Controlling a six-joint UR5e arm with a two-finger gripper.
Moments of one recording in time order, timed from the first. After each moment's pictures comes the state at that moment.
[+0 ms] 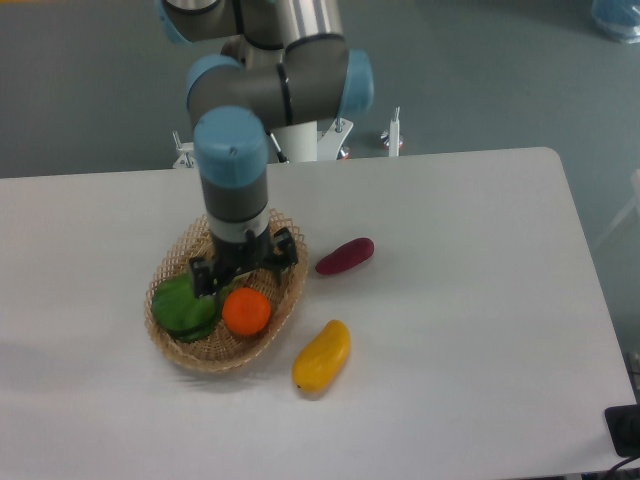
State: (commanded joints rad) arm 2.15 -1.89 -1.79 -0.96 1.52 -0.26
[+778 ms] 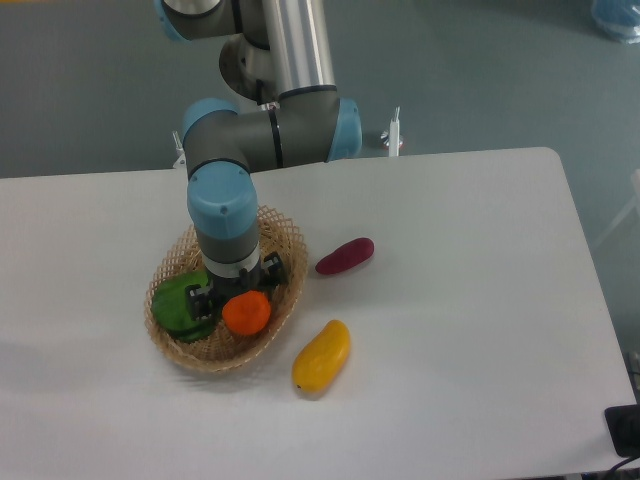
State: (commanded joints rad) arm 2.17 -1.95 -1.79 -0.95 1.55 -0.26
